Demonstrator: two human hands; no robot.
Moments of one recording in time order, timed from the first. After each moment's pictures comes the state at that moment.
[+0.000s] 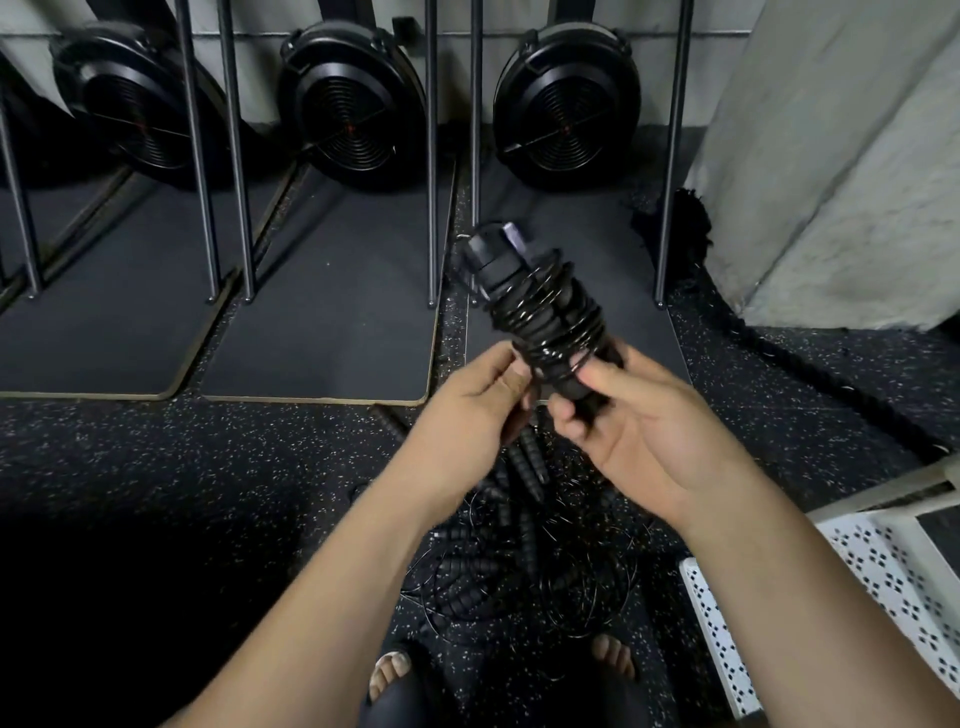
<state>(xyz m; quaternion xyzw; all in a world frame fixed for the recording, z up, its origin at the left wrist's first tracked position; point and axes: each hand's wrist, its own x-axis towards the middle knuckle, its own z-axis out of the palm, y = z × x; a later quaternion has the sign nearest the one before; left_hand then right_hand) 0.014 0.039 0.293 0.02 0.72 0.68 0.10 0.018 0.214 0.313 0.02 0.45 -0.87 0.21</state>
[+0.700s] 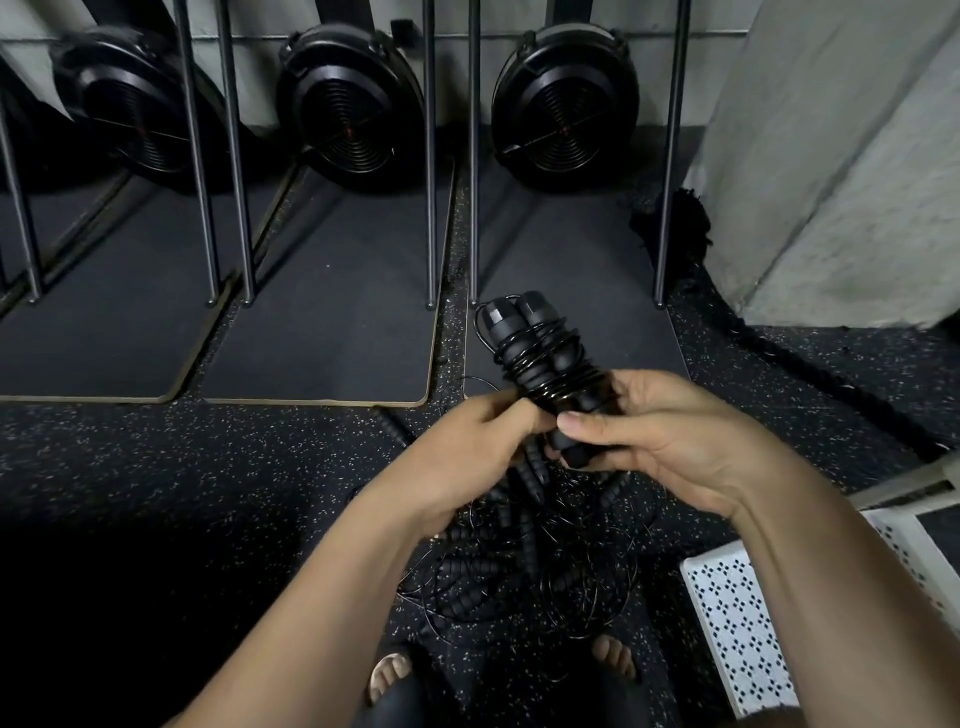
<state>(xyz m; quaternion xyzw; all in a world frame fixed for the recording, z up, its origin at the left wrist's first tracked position) 0.022 0.039 0.293 0.00 0.73 0.64 0.23 0.006 0.248 0.307 0.03 0.66 -0.69 0.29</state>
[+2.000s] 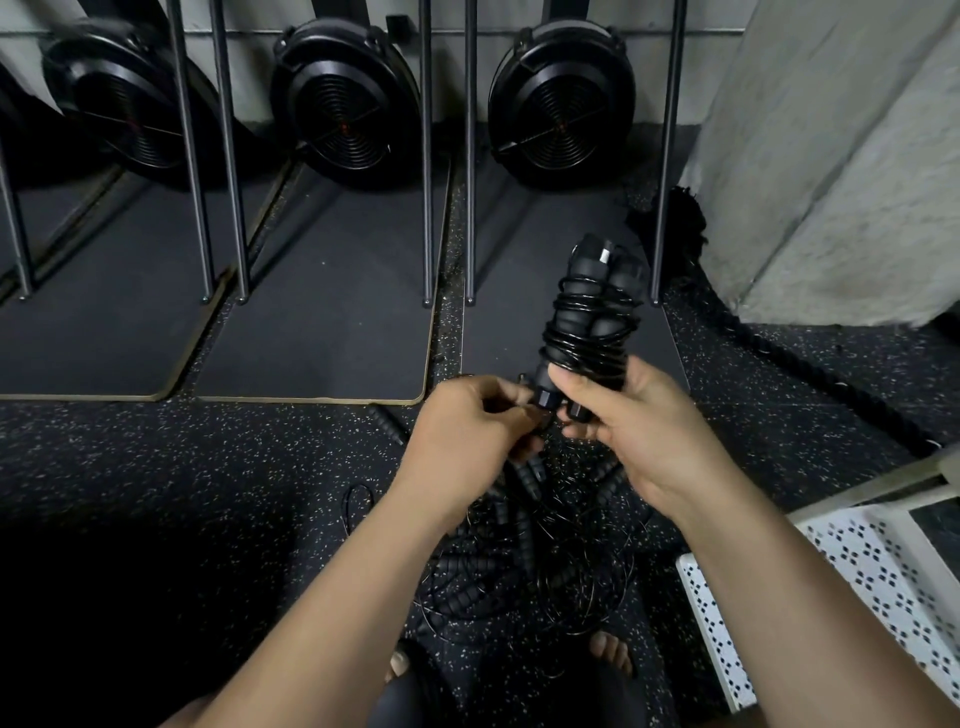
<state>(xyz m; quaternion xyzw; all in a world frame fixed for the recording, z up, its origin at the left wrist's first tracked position) 0.023 0.044 0.288 -0.08 0.76 0.63 0.12 0.005 0.220 0.282 0.10 0.66 -0.73 0.10</state>
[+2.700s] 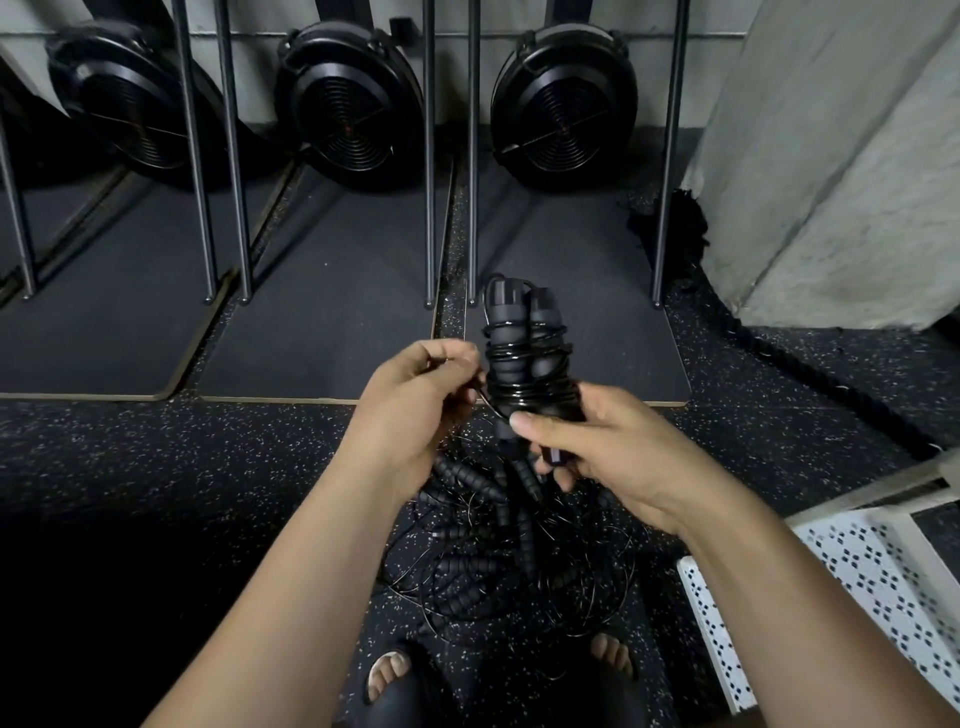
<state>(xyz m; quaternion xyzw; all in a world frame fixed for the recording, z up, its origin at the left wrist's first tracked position) 0.001 0.008 0.290 -0.18 0.60 0.77 0.07 0.014 0.214 0.283 0.00 0.72 -0.65 0.26</state>
